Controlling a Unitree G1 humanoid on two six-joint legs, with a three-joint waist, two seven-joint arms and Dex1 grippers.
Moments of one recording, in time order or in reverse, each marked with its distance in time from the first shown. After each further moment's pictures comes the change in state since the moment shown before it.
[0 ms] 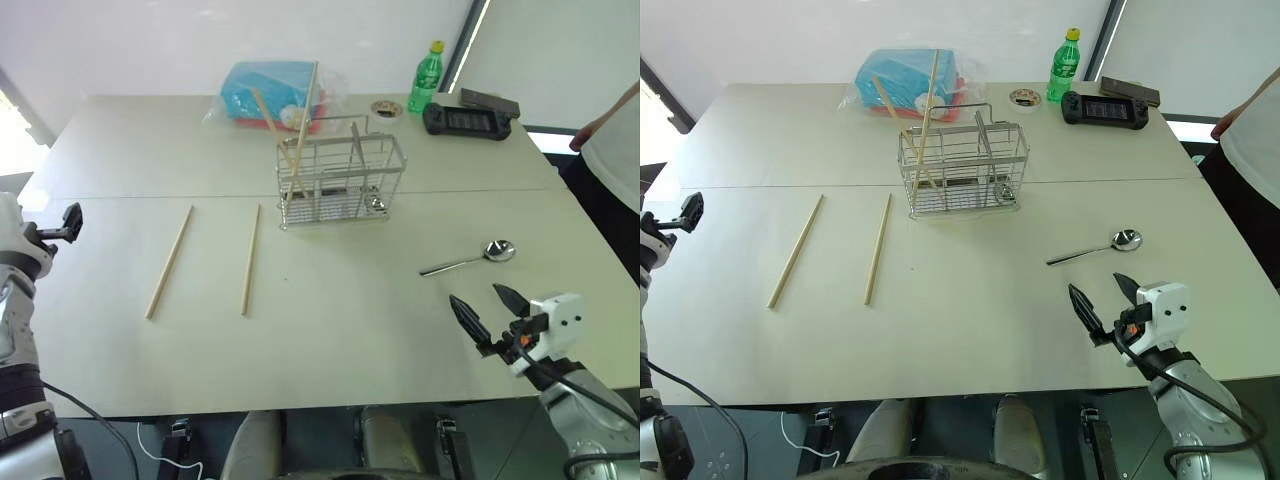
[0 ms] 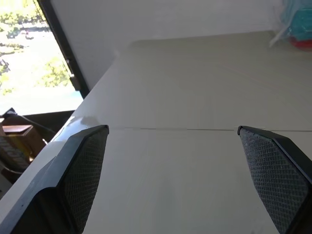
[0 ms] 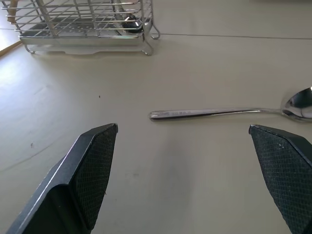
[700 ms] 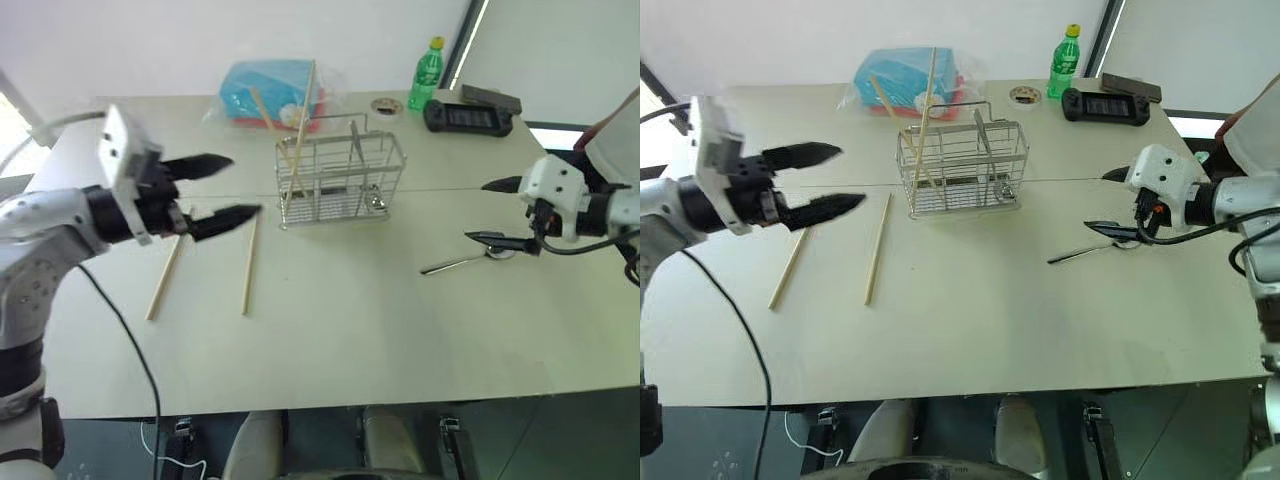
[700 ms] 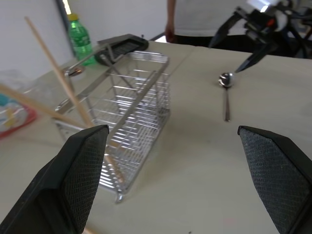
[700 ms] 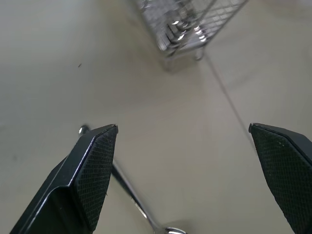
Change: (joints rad) left arm -0.204 0.165 -0.346 -0.687 -0.515 0.483 -0.504; right arm -1.021 -0.634 0.445 0.870 -0.334 -0.299 0.801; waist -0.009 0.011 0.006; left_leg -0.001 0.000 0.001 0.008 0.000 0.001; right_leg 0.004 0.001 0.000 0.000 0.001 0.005
